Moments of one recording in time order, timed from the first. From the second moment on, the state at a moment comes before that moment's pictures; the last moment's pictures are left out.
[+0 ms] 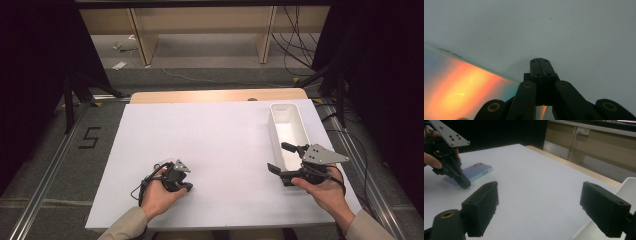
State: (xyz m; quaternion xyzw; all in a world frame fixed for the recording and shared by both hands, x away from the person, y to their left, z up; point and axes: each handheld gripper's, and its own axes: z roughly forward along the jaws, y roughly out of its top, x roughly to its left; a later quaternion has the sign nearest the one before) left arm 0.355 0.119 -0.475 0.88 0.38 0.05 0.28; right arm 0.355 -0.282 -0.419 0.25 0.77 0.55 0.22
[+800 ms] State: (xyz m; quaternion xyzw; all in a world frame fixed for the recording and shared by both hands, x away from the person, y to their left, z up) left arm 0.321 0.194 -0.469 0.86 0.46 0.04 0.21; right arm 0.355 -0.281 -0.419 0.25 0.77 0.55 0.22
